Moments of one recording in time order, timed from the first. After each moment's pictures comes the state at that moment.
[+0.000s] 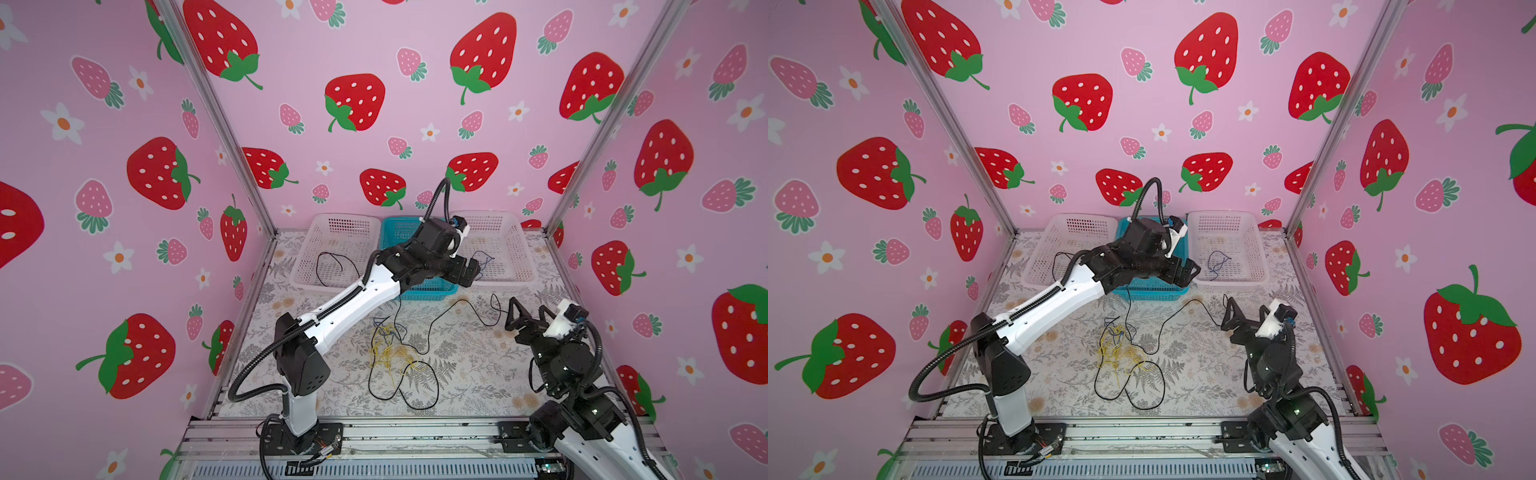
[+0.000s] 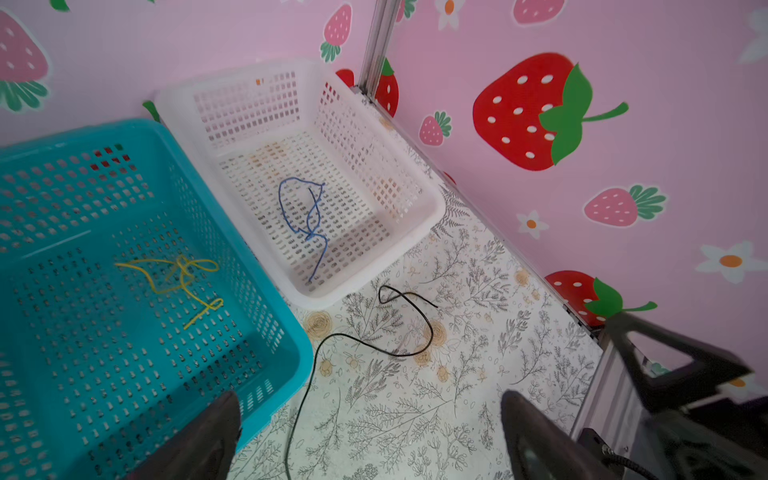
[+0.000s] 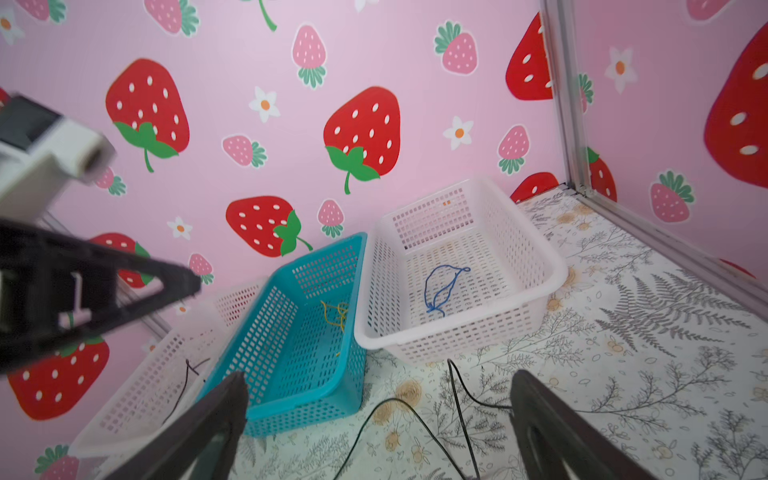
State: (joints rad) left arm -0.86 1.90 1.92 -0.66 0.08 -0.28; right arm 0.66 0.29 0.43 -0.15 0.55 0.48
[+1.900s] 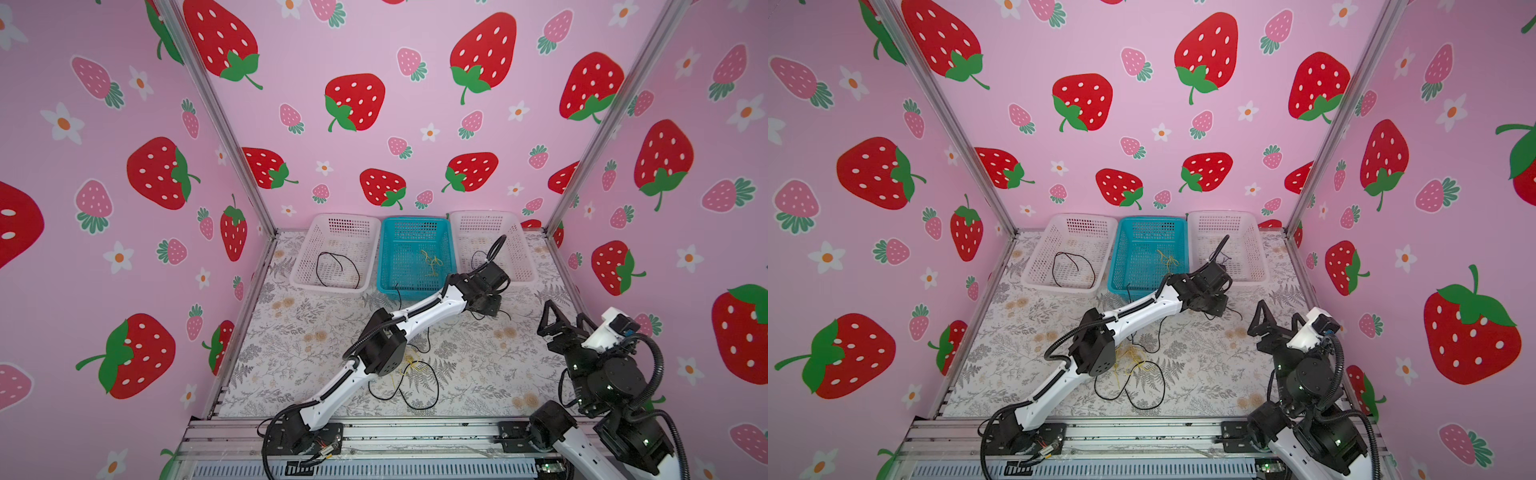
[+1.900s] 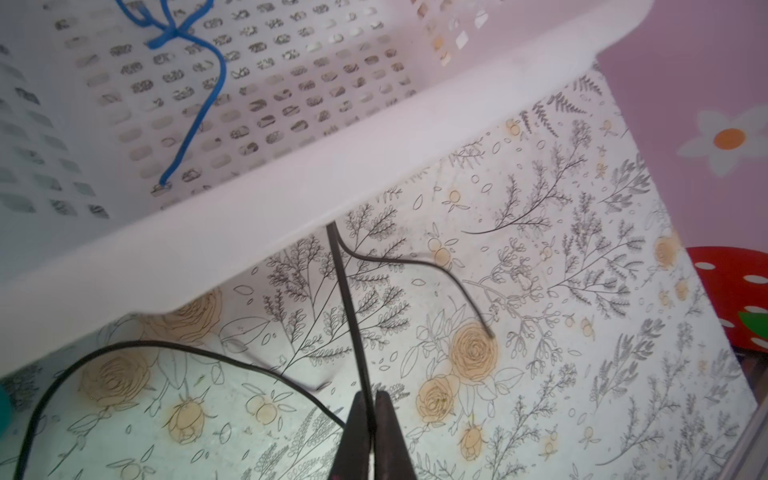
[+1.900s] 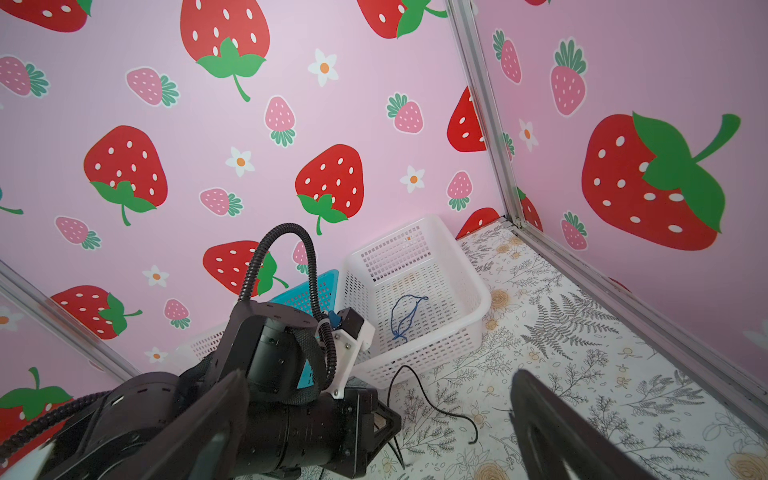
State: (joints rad) left arm -0.98 2.55 2.44 -0.83 0.03 -0.50; right arm 0.66 0.16 0.63 -0.46 0.65 0.45
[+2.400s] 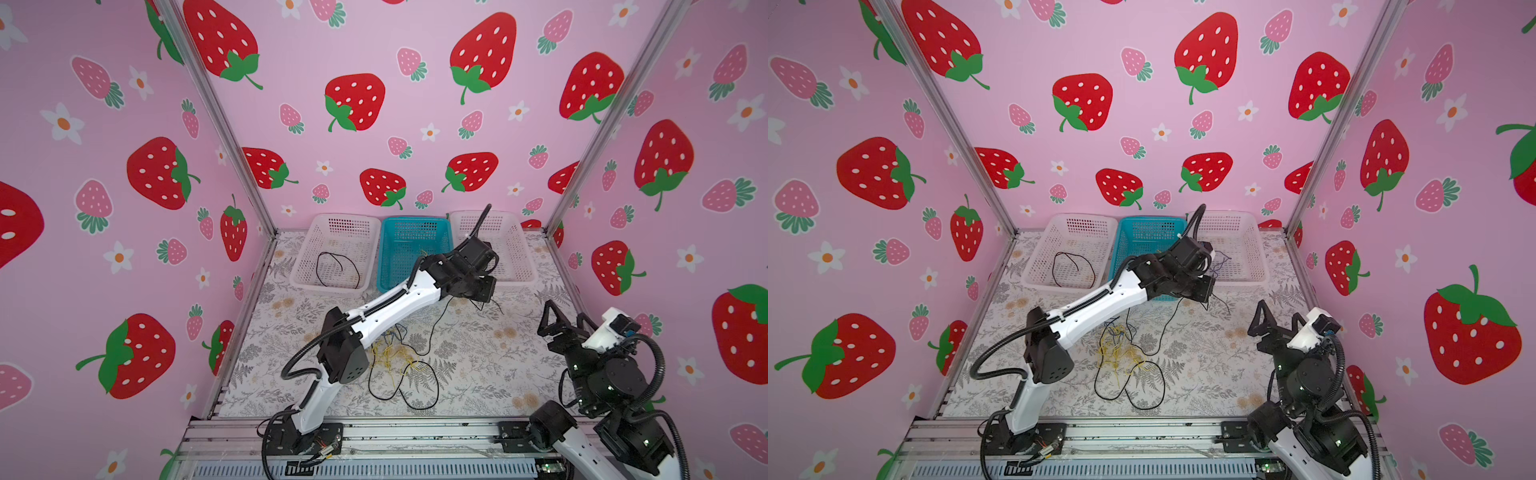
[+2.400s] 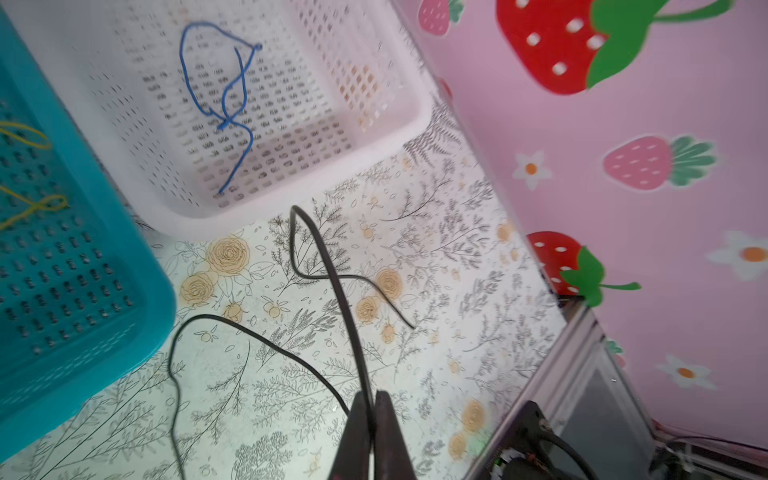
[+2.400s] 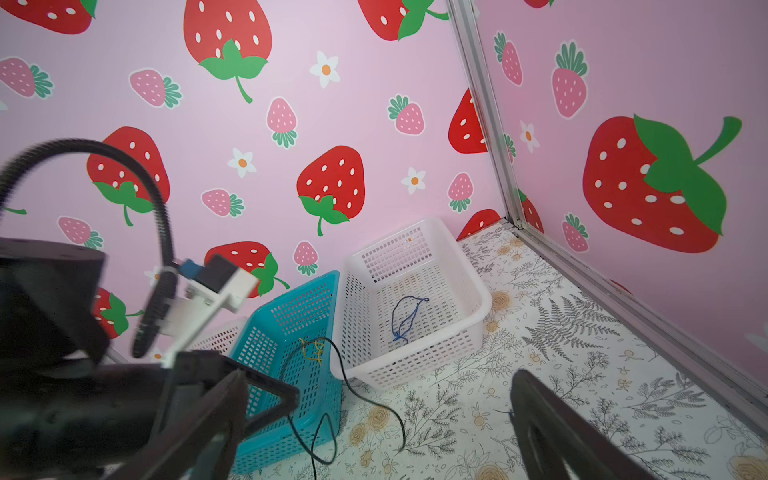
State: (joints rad) left arm -0.95 2.09 2.21 -0.88 0.12 -0.50; right arm 0.66 0.15 0.63 -0.46 0.64 0.45
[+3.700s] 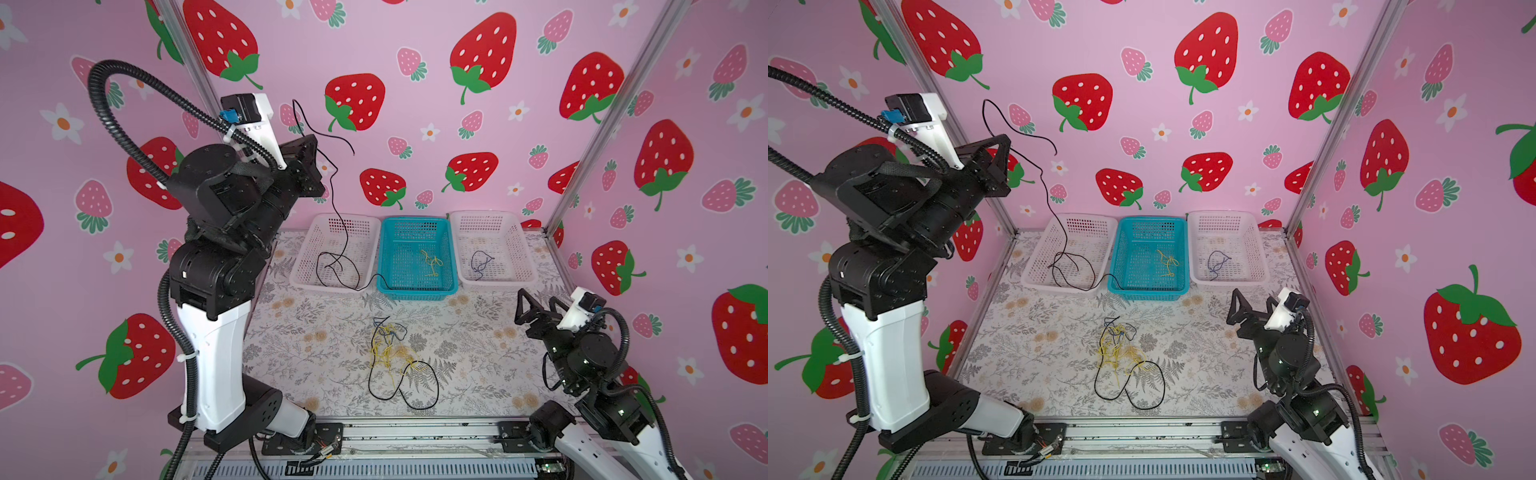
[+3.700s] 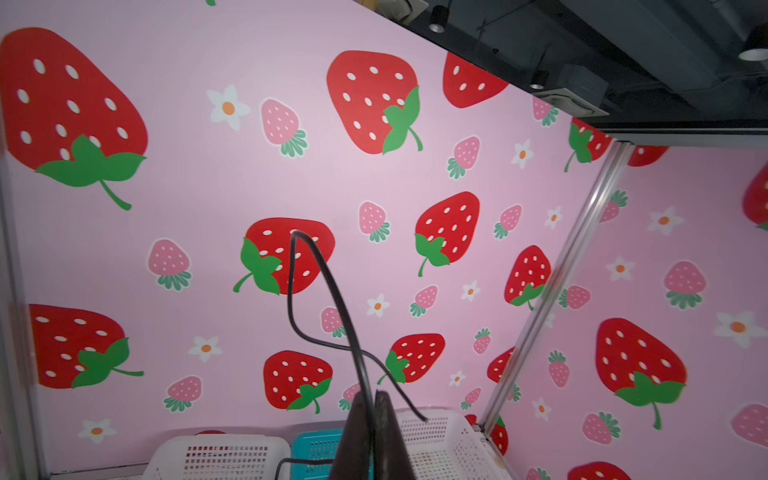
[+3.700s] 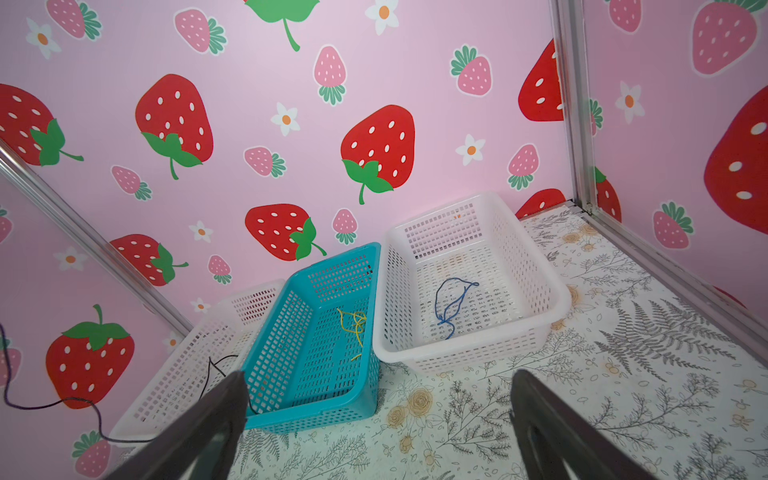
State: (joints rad) left arm -0.35 1.51 2.48 -0.81 -0.10 -0.23; right arm 0.66 0.36 0.62 -0.29 0.48 0.45
